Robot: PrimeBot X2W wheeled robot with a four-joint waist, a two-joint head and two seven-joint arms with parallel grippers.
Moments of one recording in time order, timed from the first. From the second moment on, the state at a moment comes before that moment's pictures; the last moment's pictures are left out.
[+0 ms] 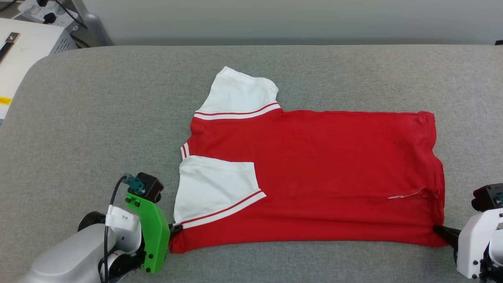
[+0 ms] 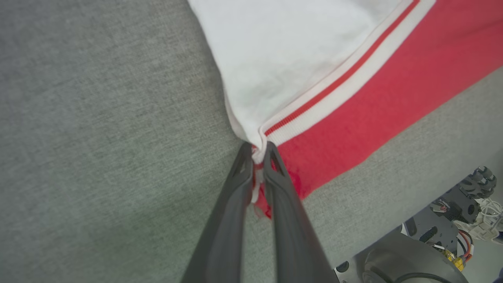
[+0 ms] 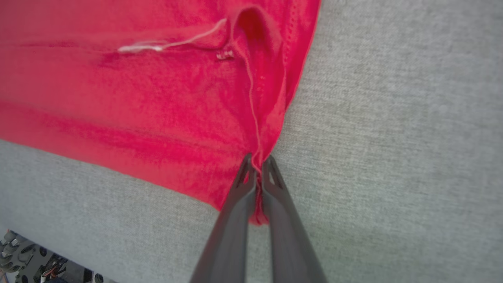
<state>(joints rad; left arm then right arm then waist) -0.60 0.72 -1.14 0.31 -1.17 -0.02 0.34 -0.16 -0.66 0.39 0.30 0.86 0.13 0.43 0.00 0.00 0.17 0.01</state>
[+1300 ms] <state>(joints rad) -1.35 0.56 -0.97 0.57 -1.09 -0.08 0.50 -0.24 -0.35 0.12 -0.10 0.38 0.13 -0.06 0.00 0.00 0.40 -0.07</state>
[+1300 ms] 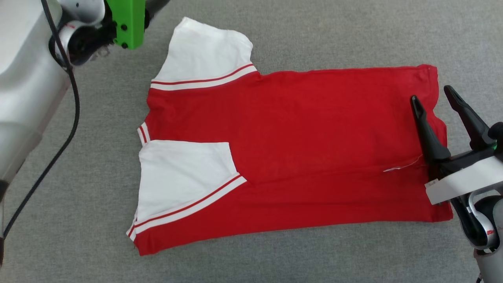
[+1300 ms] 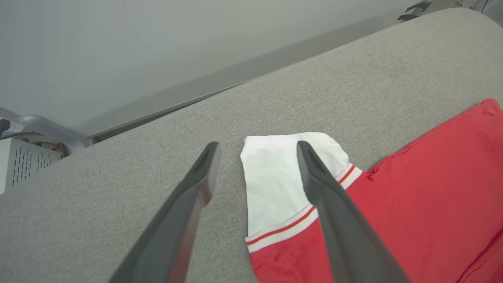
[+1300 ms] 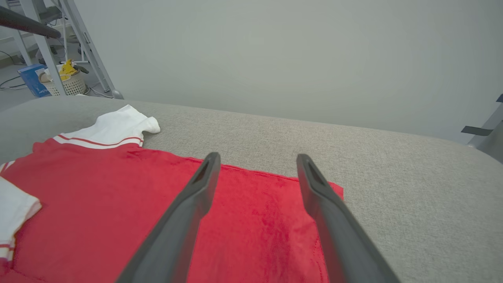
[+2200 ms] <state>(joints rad) -1.51 0.50 -1.13 0.80 -1.02 -0.13 0.67 -0.33 -0.34 0.15 -0.14 0.36 0.13 -0.09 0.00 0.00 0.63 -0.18</state>
